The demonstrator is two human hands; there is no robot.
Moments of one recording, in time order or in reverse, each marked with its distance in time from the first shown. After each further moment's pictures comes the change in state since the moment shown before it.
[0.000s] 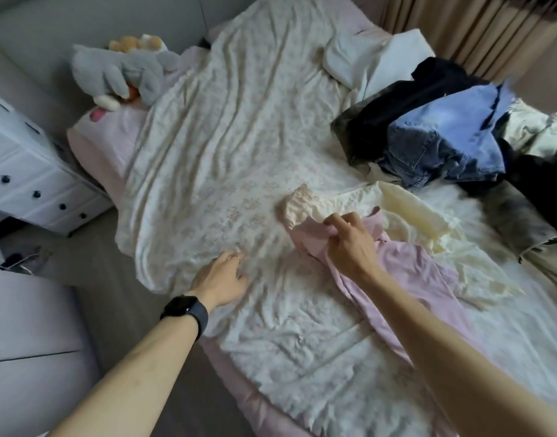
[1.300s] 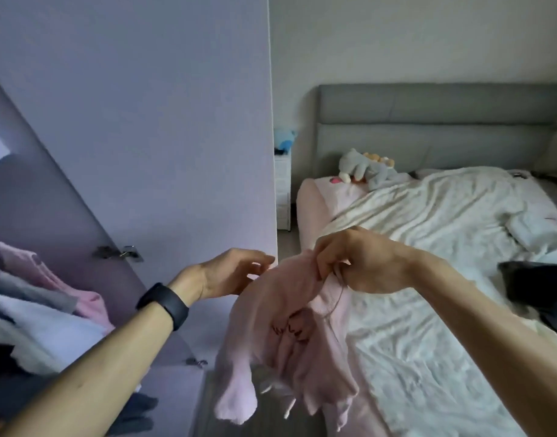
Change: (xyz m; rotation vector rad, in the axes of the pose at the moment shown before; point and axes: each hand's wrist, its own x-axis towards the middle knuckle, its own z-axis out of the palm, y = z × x) left_hand -0.588 -0.200 -0.052 -1.342 0.191 0.085; right_hand -0.364 -0.494 -0.133 -0.187 -0.815 -1.129
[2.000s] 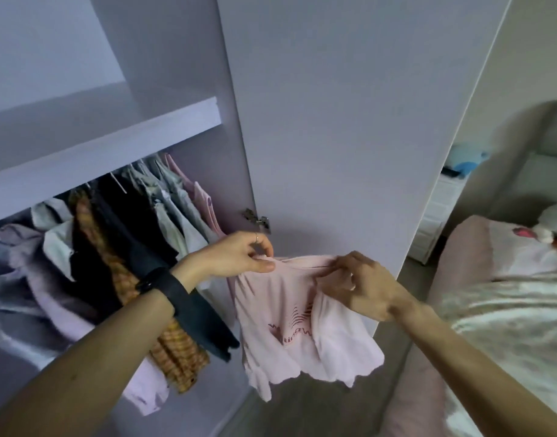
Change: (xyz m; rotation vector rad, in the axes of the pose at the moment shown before) left_hand -0.136 -0.045 -0.052 0.368 0.851 0.015; right_hand 0.168 0.030 0.103 0.004 -0.081 -0.235
